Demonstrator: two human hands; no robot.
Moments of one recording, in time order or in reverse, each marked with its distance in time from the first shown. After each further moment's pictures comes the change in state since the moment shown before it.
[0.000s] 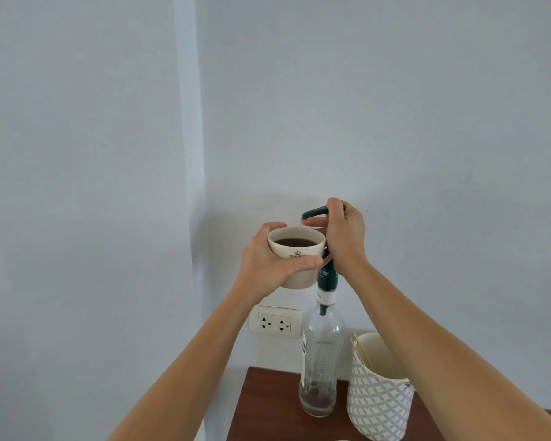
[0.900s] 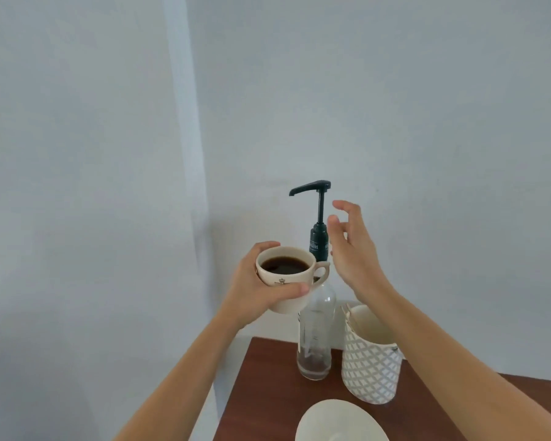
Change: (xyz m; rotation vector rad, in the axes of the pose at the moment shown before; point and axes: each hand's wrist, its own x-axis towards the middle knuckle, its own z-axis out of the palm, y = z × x) left_hand -0.071 -0.031 0.000 0.013 -0.048 0.029; right_hand -0.068 0.017 -0.062 -0.328 -0.198 -0.199
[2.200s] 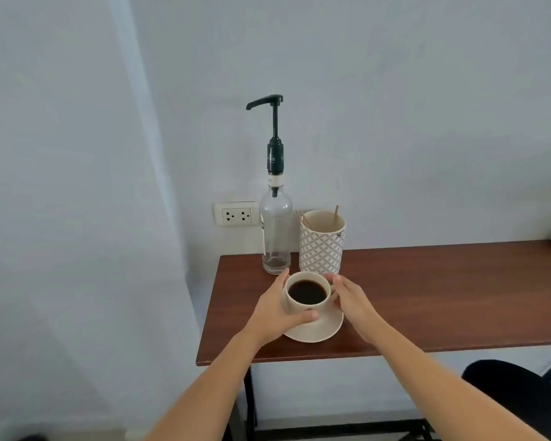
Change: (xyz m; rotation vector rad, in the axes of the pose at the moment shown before) left_hand -0.158 -0.105 0.072 0.115 -0.539 -0.201; right_hand -0.216 0.145 -0.016 0.020 -0.066 0.682
